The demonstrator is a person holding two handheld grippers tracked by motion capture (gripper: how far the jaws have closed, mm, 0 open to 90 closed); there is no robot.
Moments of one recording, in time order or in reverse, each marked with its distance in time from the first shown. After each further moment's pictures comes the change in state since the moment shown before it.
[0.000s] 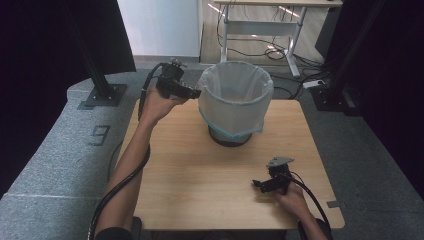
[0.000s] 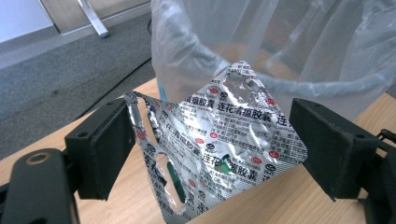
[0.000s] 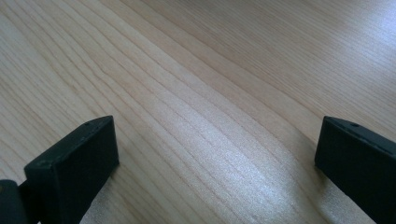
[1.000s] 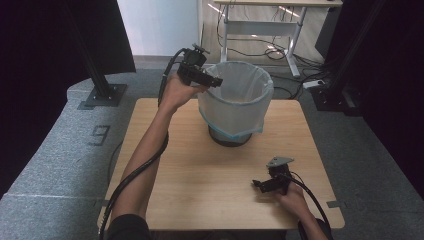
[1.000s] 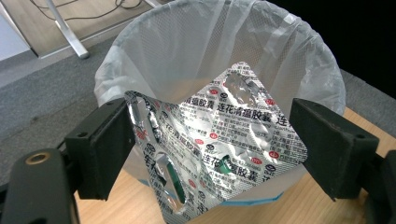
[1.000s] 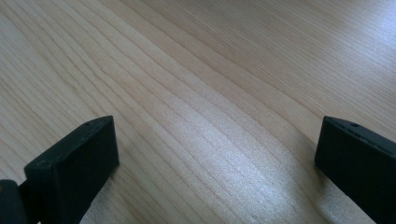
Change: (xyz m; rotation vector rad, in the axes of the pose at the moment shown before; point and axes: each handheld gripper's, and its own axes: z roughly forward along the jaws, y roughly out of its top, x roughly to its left) left arm -0.036 0.054 0.016 -0.027 -0.061 0.059; right arm 0.000 0.000 0.000 0.000 -0.001 0.002
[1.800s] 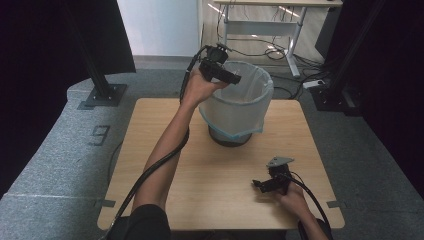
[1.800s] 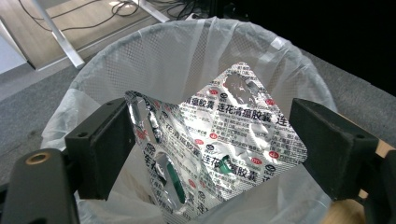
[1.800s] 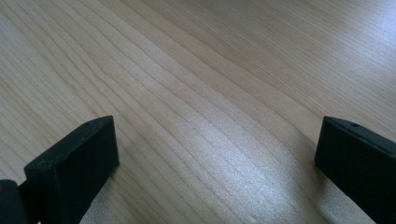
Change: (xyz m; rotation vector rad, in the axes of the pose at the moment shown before) left arm -0.026 0.030 0.044 -0.004 0.010 0.034; right arm 0.000 0.000 0.000 0.000 0.000 0.001
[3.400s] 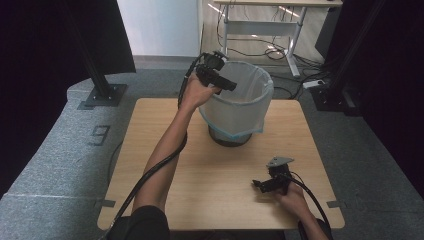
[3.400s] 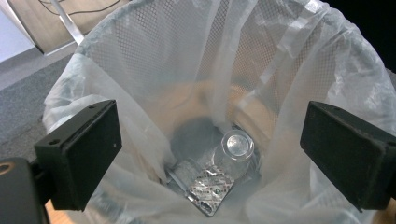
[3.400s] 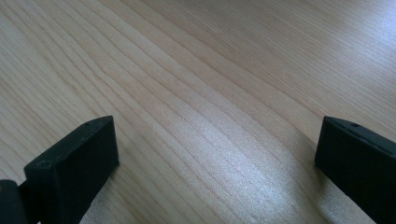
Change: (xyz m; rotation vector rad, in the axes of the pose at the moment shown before) left arm 0.010 -0.020 0.011 0.047 0.032 -0.003; right arm 0.000 0.000 0.000 0.001 0.002 -0.002
